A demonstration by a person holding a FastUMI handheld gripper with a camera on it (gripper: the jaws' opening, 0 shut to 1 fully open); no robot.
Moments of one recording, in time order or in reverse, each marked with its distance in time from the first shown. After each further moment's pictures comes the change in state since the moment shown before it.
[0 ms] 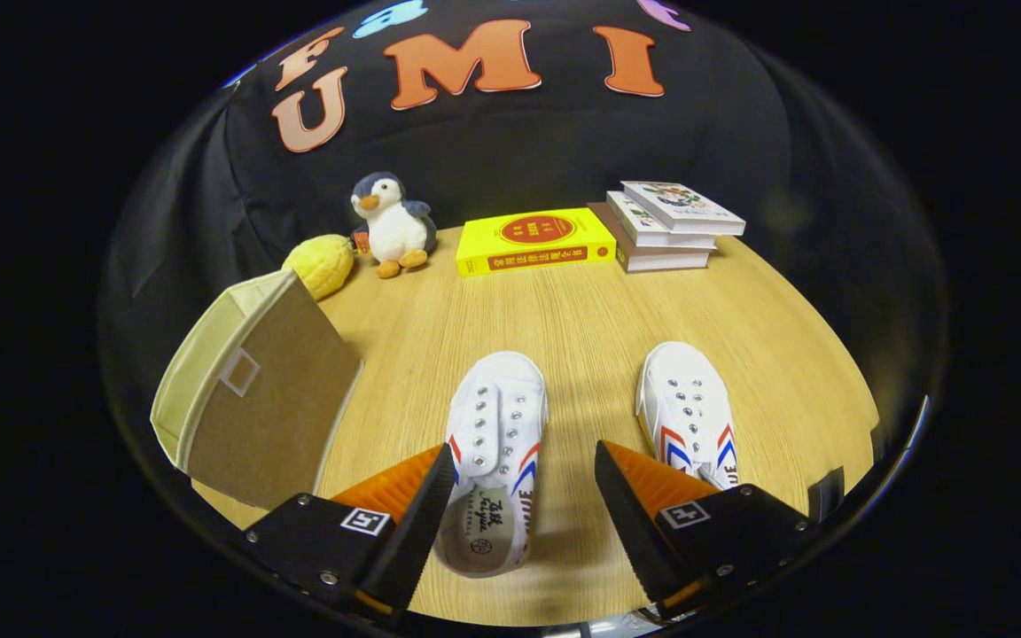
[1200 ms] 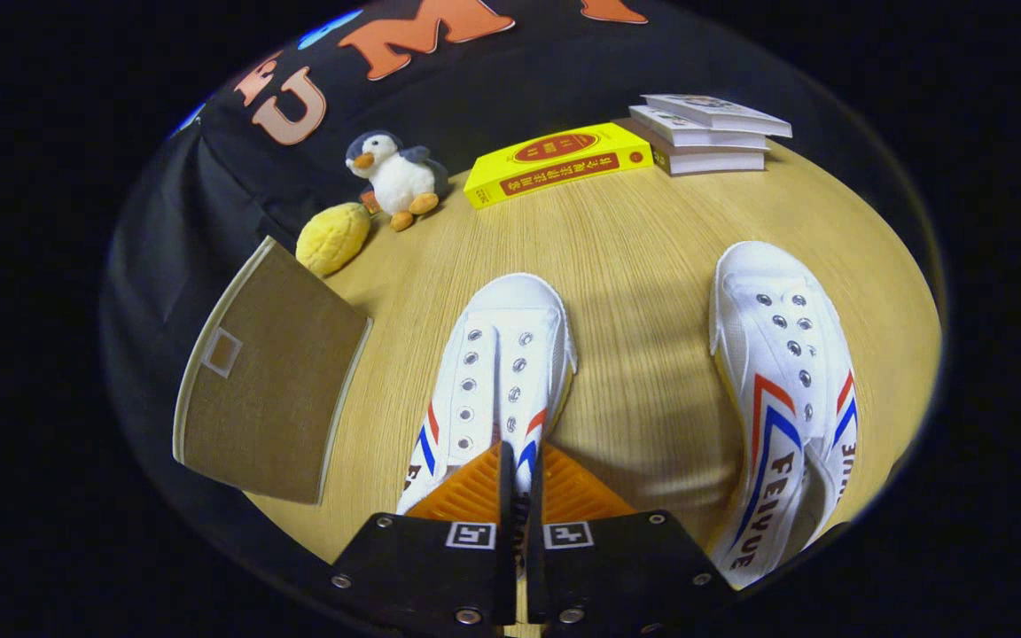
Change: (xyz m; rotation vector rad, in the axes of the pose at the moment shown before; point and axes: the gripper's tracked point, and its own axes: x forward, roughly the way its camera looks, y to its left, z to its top) arm 0.053 0.013 -0.034 0.226 0.153 0.246
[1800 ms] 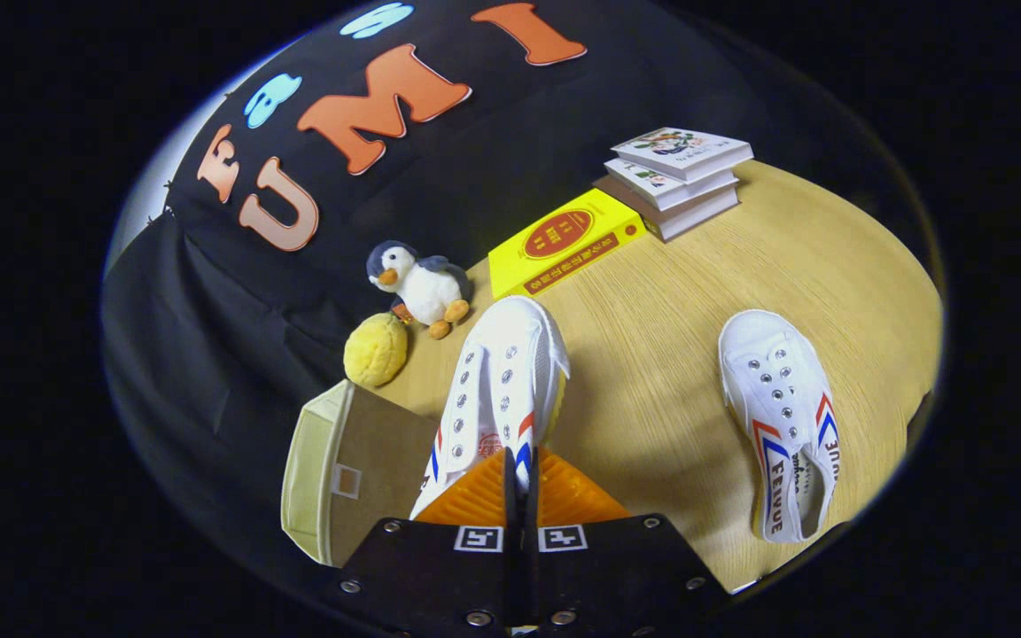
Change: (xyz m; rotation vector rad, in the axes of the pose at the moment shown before) arm -0.066 0.087 0.088 0.141 -0.182 0.091
